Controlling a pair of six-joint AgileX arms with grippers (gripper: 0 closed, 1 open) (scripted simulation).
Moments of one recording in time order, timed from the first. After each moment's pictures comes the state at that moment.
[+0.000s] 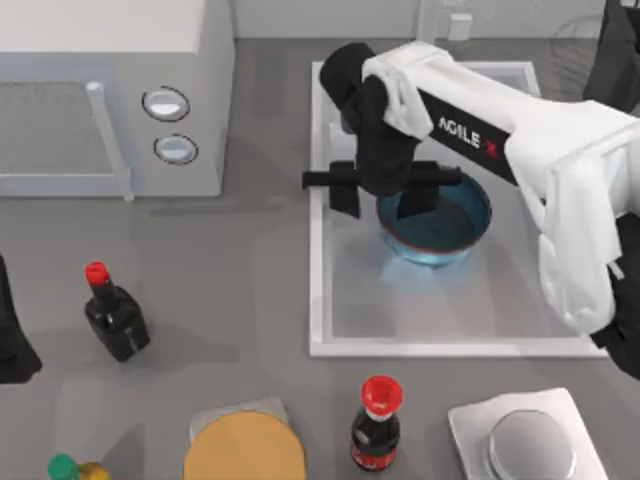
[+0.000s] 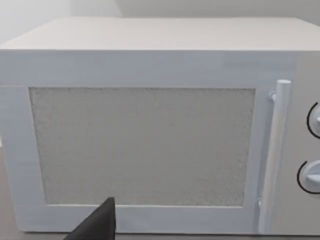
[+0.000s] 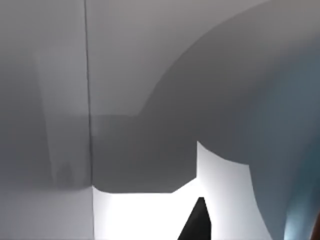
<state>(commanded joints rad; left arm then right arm) 0.00 0.00 0.00 0.00 0.00 0.00 0.50 2.86 2.51 -1.04 0.11 0.52</state>
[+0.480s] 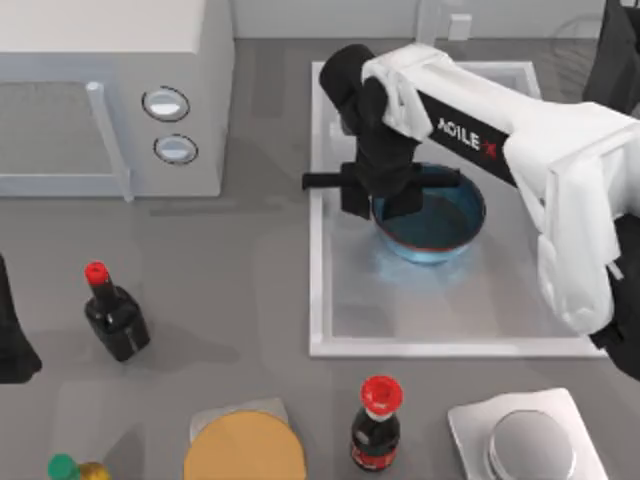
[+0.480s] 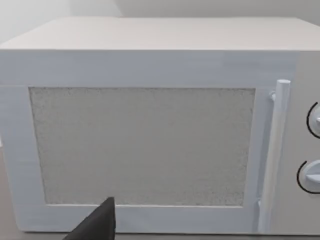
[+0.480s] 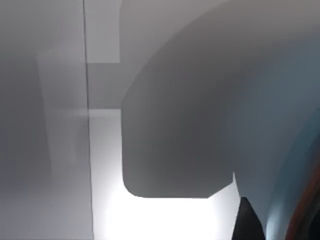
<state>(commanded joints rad) 0.00 0.00 0.00 0.00 0.00 0.00 0.50 2.86 2.51 -1.04 0.11 0.52</state>
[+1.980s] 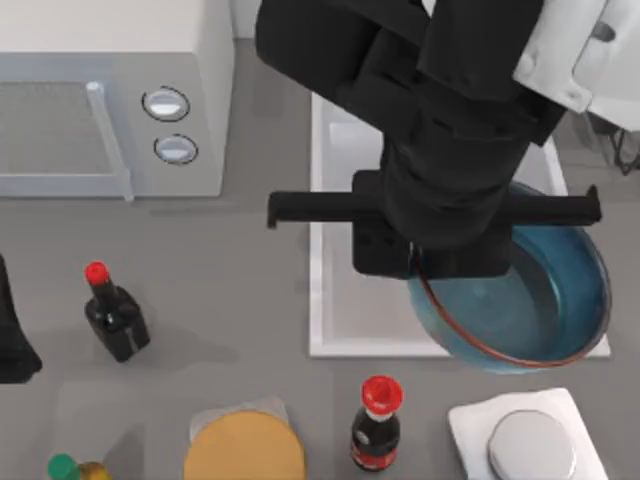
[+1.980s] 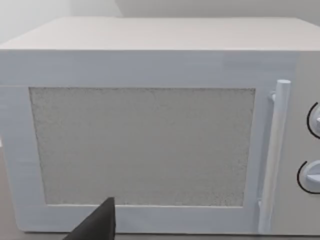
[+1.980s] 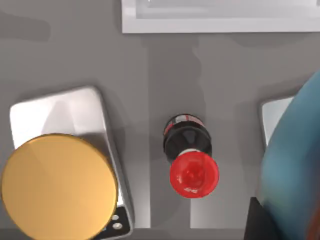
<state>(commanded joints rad) 0.00 0.00 0.00 0.00 0.00 0.00 0.96 1.80 1.91 -1.55 0.17 0.97</state>
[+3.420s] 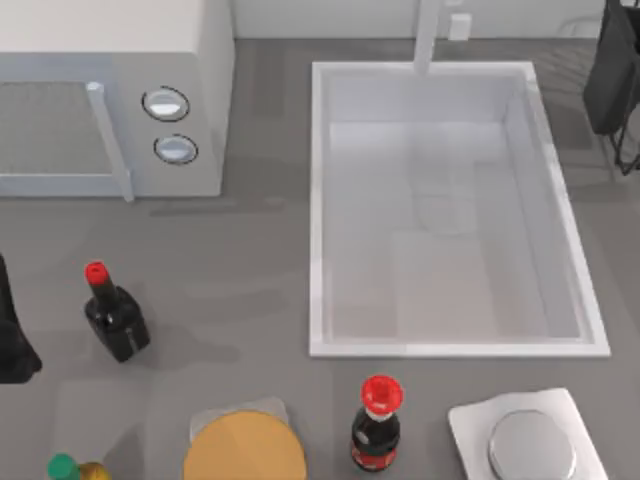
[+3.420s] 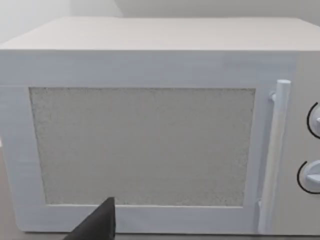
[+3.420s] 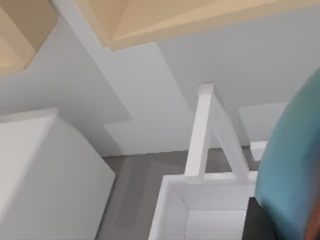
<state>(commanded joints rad) 0.00 0.00 0.00 0.00 0.00 0.00 0.06 1.36 1.46 -0.47 -0.28 0.33</state>
